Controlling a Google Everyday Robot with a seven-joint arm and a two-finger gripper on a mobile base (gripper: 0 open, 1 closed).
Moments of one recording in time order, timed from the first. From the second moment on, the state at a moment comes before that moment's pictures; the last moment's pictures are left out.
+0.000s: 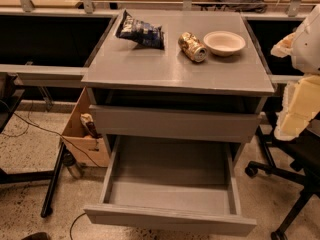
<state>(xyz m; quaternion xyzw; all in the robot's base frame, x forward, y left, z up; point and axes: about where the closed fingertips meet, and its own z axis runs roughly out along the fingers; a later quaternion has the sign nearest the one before) 0.438 -0.217 0.976 -0.60 0.78 -0.03 0.16</state>
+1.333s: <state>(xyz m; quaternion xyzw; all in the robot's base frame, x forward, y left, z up) 0.421 -0.207 0.881 -0.57 0.80 0.06 0.18</state>
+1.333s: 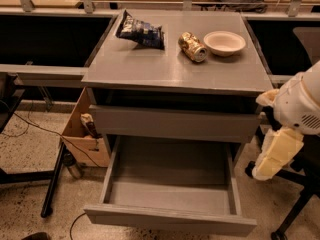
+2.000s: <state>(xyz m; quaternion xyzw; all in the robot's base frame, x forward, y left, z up) 0.420 -0.207 0.730 -0.51 0.83 0.18 0.16</state>
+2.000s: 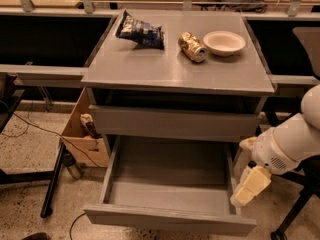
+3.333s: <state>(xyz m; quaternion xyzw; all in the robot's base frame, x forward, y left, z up) 0.411 -0.194 0.575 -0.47 0.82 0.28 0.16</state>
